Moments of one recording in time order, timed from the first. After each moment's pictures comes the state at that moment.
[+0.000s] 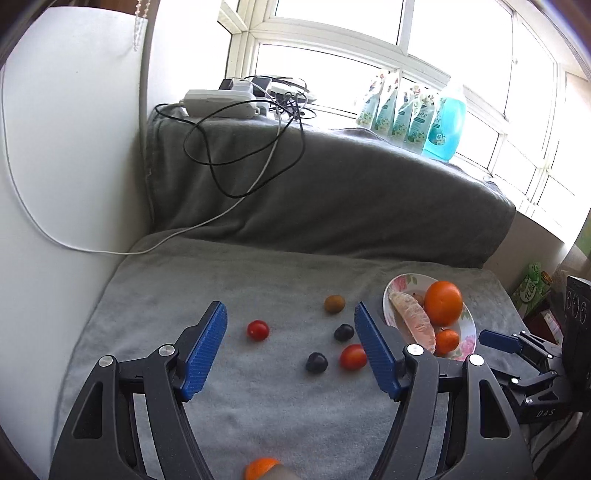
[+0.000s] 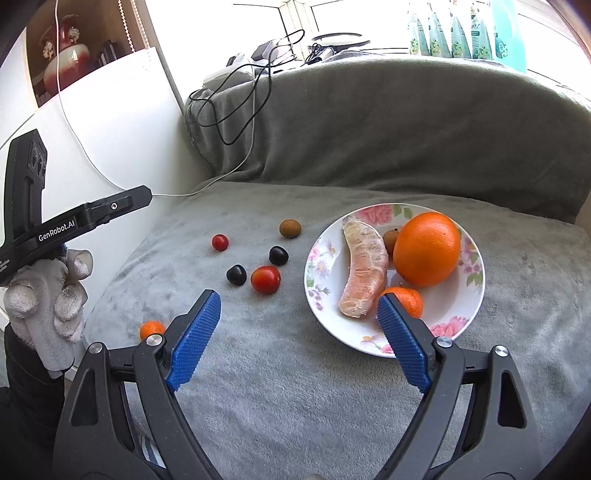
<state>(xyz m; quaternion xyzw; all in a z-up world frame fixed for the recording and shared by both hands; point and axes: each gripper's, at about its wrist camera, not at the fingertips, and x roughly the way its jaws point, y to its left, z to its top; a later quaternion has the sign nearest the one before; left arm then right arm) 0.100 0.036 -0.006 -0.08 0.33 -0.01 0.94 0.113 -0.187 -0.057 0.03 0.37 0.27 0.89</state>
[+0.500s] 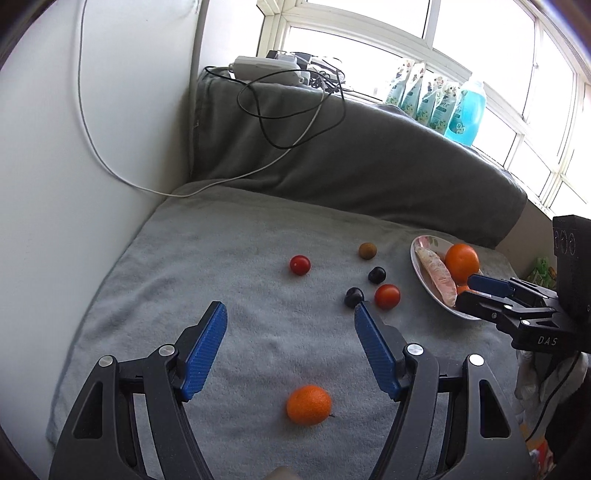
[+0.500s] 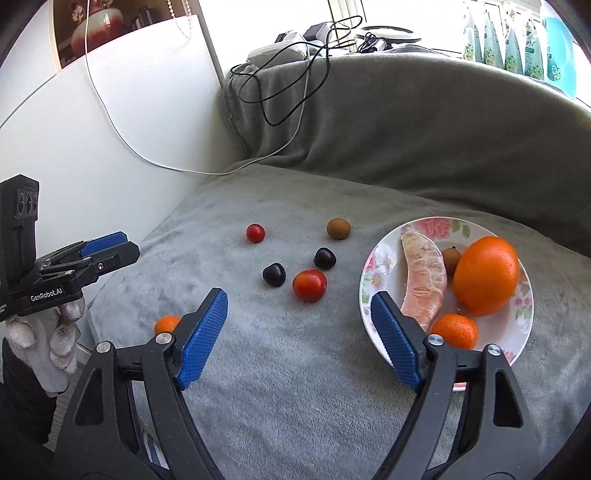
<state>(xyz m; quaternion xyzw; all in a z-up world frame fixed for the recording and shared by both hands) 0.042 0.064 -0.040 -0.11 0.36 0.01 0.93 0.126 -0.137 -0.063 -0.02 0.39 0.32 0.86</state>
